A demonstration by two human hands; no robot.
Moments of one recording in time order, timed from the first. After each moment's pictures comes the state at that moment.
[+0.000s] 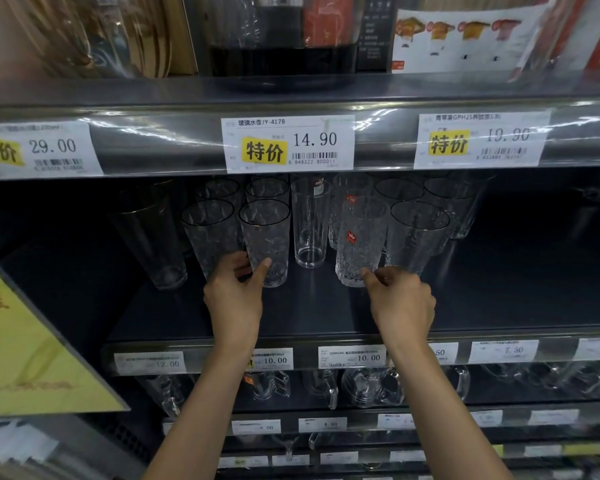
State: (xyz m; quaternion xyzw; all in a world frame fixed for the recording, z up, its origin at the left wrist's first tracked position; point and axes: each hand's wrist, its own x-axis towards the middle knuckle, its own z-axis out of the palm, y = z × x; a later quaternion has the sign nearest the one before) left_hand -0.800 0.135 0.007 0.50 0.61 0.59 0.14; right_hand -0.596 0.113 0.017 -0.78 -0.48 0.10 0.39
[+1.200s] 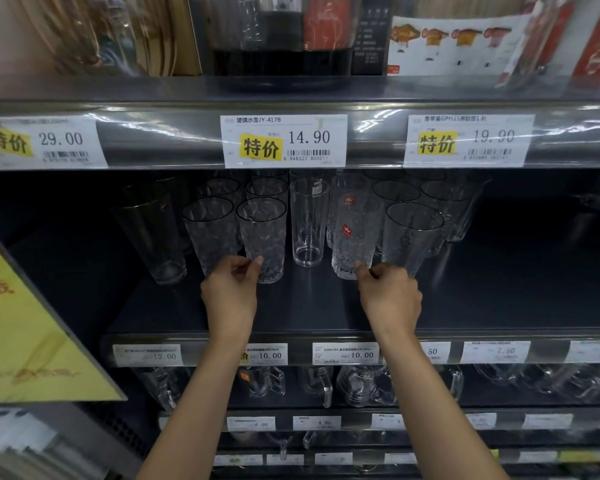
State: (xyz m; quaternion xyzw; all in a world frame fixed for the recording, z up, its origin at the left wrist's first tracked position) left_hand -0.802 0.135 0.005 0.49 0.63 0.59 0.16; right_hand -0.596 0.123 0.017 -0.78 -0.47 0.14 0.39
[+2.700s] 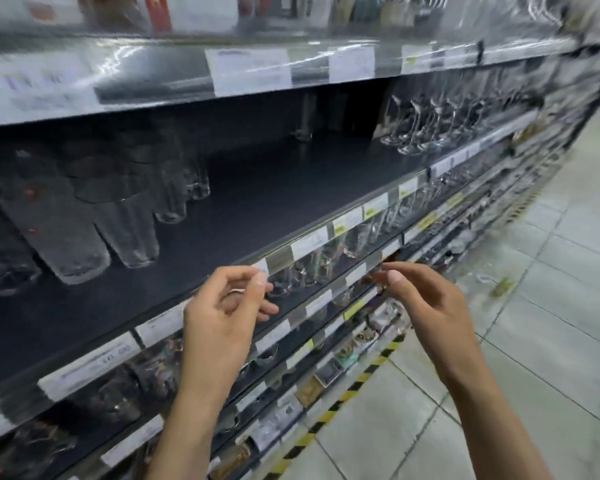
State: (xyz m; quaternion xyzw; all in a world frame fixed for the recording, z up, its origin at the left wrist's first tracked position) left_hand -0.565 -0.033 0.037 0.64 0.31 0.45 0.53; right_hand -0.381 -0.177 0.034 -0.71 -0.33 0.12 0.61
